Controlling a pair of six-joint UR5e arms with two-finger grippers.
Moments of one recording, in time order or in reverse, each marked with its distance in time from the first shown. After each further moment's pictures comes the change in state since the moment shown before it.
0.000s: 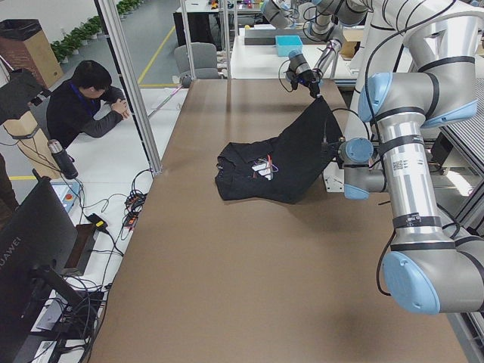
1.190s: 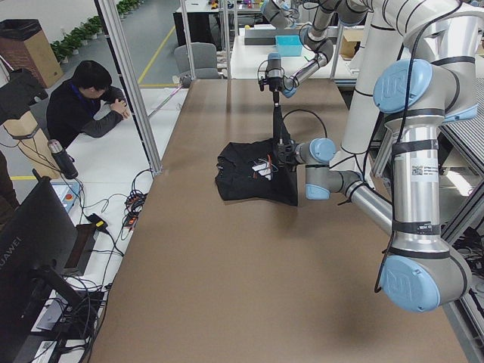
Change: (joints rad) left arm -0.447 -0.265 0.219 0.101 -0.069 -0.002; right arm 0.297 0.264 -0.295 -0.124 -0.073 -0.078
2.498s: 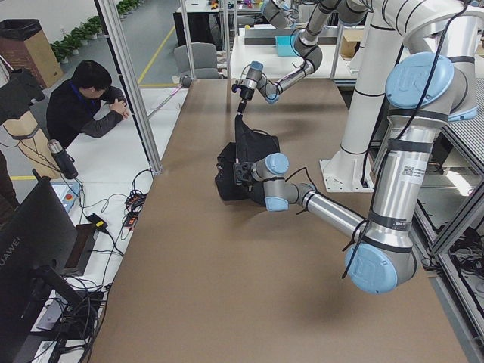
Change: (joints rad) left arm -0.186 -0.266 0.444 0.014 0.007 0.052; right arm 0.085 0.218 -0.286 -0.230 -0.319 -0.273
